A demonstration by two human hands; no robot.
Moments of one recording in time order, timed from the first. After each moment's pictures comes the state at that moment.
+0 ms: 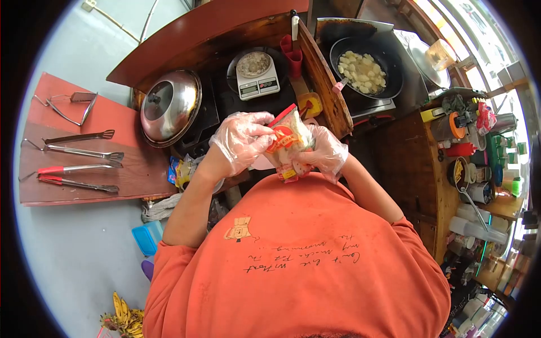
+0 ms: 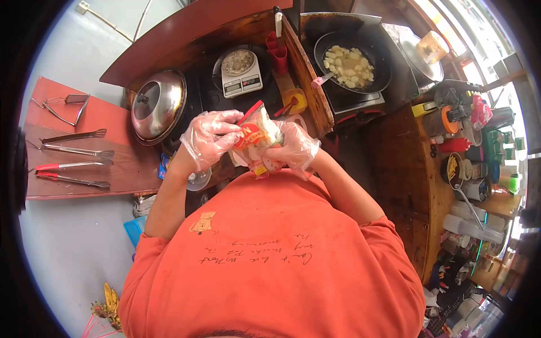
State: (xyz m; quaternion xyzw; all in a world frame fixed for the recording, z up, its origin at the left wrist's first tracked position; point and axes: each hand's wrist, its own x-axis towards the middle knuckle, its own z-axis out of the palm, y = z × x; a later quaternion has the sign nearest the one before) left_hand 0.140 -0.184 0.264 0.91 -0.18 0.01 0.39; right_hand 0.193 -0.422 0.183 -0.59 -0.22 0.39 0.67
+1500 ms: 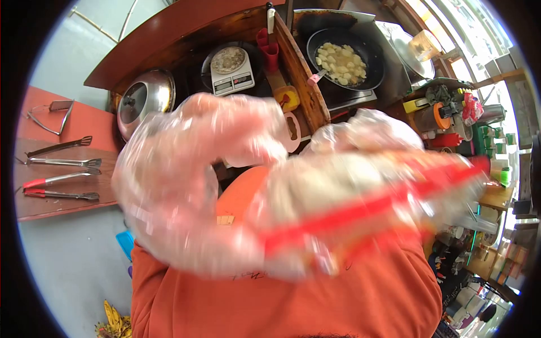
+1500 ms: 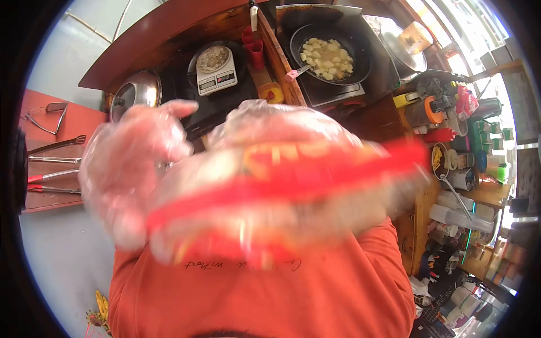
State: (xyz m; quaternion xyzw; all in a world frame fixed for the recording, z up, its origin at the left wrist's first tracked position) left_hand 0.108 -0.249 0.386 0.74 -0.31 0.20 0.57; right_hand 0.134 -0.478 0.340 -0.58 -0.24 0.15 0.77
